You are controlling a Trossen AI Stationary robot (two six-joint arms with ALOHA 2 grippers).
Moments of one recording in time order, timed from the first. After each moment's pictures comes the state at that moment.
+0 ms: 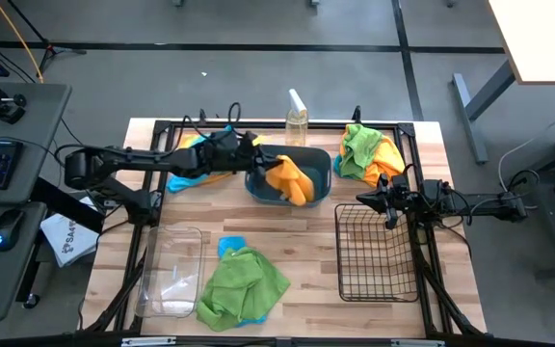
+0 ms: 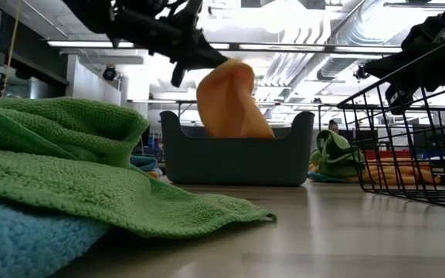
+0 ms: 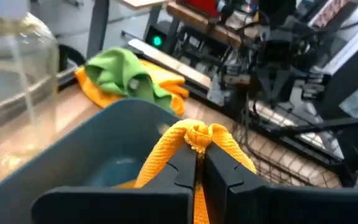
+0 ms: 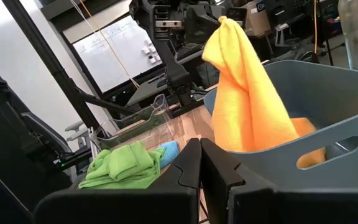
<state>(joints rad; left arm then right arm) 0.27 1.44 0.87 0.30 0.06 -0.36 0.03 0.01 0.01 0.03 0.08 0.43</state>
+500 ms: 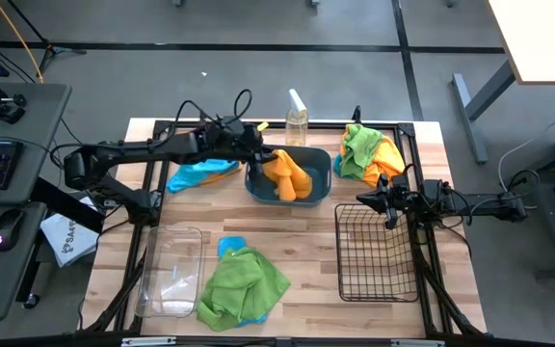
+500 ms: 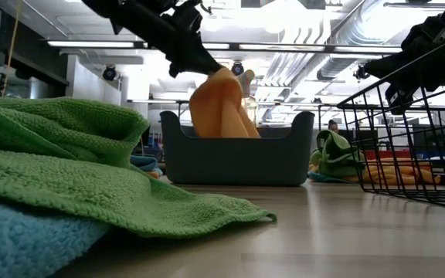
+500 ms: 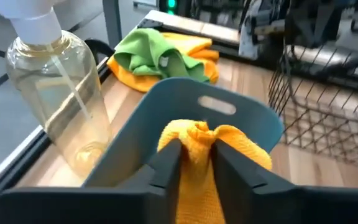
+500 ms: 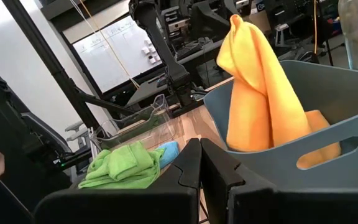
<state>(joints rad) 0.33 1.44 1.05 -0.11 0.08 -0.03 0.03 0.01 0.01 0.03 0.08 0.43</state>
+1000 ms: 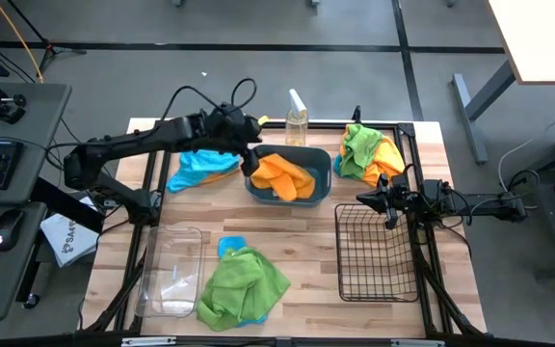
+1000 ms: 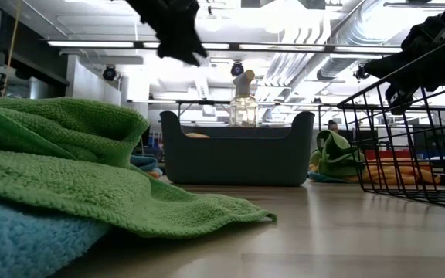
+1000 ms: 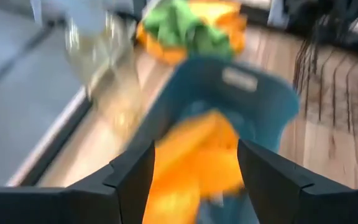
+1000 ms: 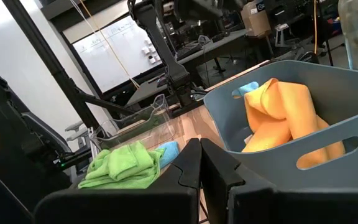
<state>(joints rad) 0.33 1.43 1.31 -0.59 -0.03 -0.05 0.03 0.01 0.01 0.03 0.08 0.43</state>
